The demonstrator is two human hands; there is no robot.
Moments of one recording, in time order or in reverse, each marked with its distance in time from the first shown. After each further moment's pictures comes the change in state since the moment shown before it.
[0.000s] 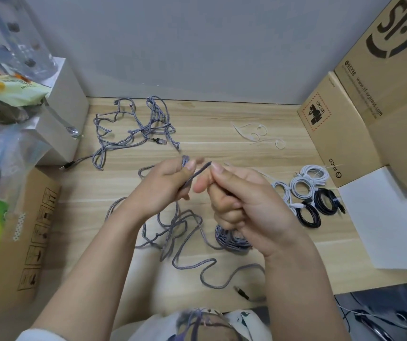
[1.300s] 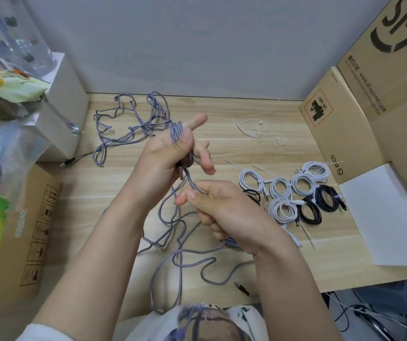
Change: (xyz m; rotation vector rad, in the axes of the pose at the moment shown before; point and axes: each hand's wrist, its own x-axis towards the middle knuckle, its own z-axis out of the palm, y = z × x) left_hand 0.009 0.016 -0.001 -0.434 -0.019 0.273; right_hand 0.009 0.018 0.005 -0.490 0.035 0.191
